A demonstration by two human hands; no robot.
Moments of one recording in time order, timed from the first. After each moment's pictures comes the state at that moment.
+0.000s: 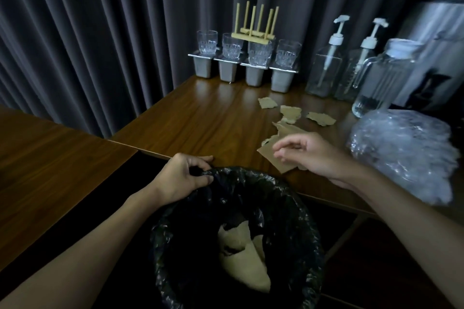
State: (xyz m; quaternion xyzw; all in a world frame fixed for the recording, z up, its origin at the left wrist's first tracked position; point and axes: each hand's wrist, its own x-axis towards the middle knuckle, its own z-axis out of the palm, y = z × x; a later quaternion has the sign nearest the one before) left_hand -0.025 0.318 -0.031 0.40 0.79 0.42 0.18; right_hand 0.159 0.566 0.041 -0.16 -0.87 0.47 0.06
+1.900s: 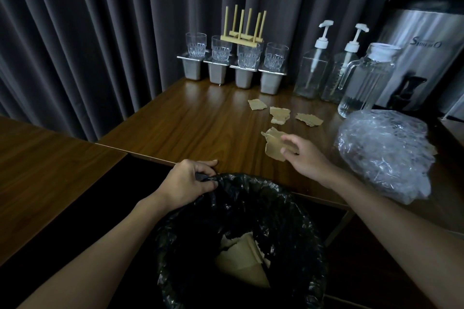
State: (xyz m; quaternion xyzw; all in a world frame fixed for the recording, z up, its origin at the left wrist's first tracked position) left_hand -0.018 0.340 -0.049 0.43 0.79 0.41 0.15; right_hand 0.145 0.598 -0.004 -0.25 -0.90 0.32 0.12
